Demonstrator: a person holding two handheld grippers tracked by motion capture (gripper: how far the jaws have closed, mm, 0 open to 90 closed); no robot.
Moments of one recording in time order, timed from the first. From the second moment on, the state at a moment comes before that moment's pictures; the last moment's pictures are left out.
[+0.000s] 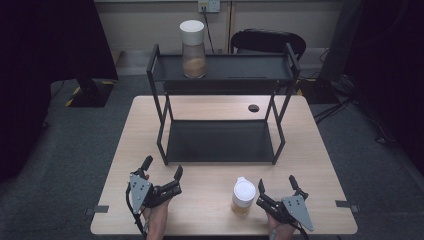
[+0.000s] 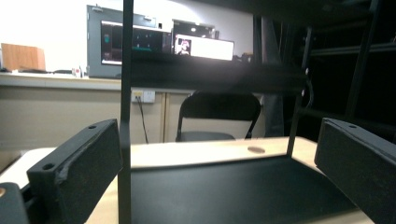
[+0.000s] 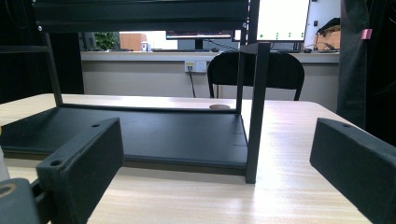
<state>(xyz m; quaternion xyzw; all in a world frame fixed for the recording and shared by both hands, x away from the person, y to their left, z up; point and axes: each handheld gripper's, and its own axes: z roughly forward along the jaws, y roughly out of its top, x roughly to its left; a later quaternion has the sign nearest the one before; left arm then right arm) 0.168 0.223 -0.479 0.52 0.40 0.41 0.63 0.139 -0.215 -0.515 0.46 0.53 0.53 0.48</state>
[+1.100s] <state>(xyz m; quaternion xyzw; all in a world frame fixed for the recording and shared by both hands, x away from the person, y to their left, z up) 0.168 0.211 -0.520 0.55 0.42 0.43 0.58 0.139 -0.215 -0.515 0.46 0.53 0.53 0.48</state>
